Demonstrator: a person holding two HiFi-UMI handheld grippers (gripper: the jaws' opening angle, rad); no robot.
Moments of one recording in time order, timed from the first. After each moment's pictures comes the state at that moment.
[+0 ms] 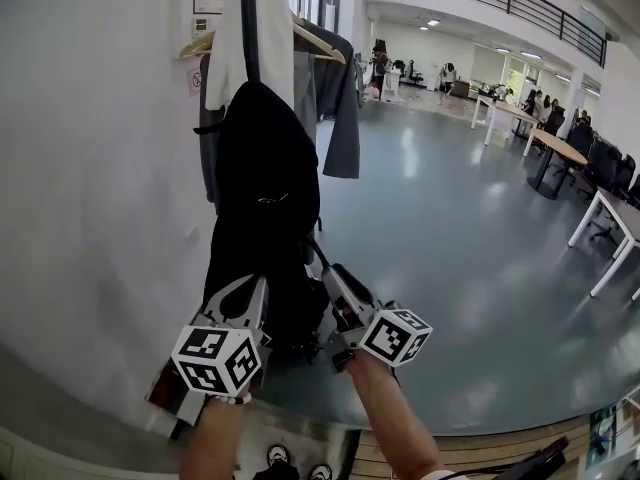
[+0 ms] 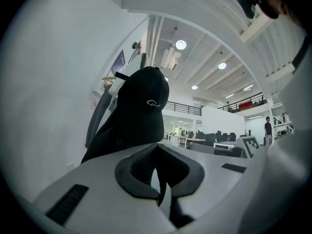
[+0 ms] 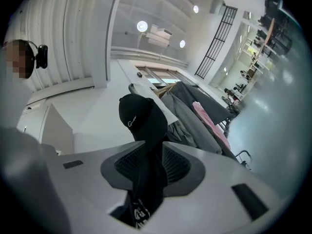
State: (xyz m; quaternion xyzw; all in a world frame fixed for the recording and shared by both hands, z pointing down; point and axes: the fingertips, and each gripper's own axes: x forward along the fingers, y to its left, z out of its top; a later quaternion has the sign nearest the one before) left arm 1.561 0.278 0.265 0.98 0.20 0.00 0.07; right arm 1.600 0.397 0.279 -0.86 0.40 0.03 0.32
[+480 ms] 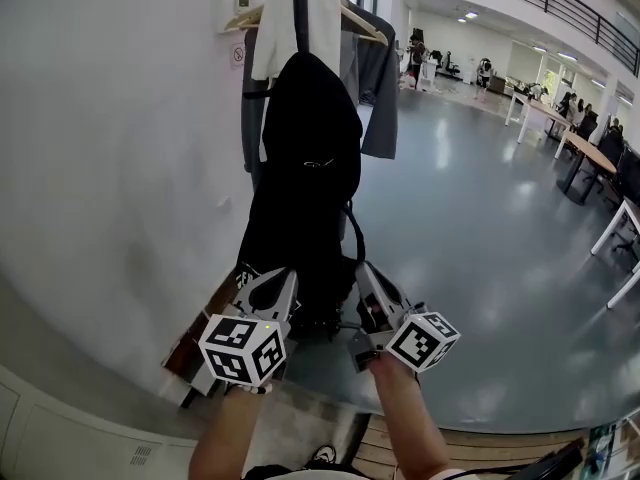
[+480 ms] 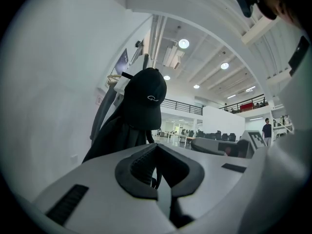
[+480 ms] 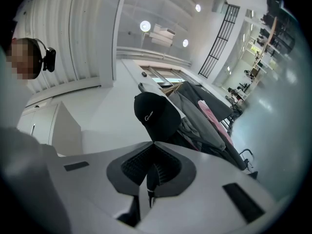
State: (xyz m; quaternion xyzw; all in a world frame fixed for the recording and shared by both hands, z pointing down) left arm 1.518 0.275 0.300 0.98 0.20 0.01 0.09; right arm 1.542 0.392 0.289 -0.85 0.42 0.03 0.31
